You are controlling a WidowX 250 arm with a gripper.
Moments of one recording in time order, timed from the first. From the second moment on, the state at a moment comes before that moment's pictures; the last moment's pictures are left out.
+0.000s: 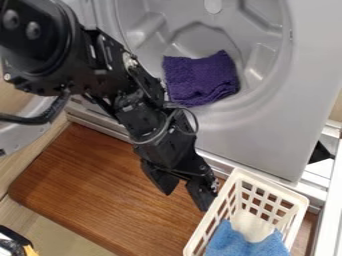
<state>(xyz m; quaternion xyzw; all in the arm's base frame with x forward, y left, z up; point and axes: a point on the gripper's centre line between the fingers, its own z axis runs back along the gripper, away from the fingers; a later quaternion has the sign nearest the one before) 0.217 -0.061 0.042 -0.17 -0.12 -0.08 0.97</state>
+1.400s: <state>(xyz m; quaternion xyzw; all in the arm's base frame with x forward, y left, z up) 0.248 -0.095 -0.036 -0.04 -0.12 -0.11 0.99</state>
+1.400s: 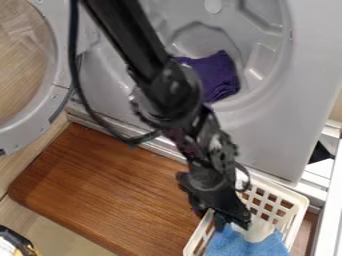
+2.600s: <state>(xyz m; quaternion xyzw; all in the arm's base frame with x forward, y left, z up) 0.227 -0.045 0.010 -0.06 -0.14 -0.08 0.99</state>
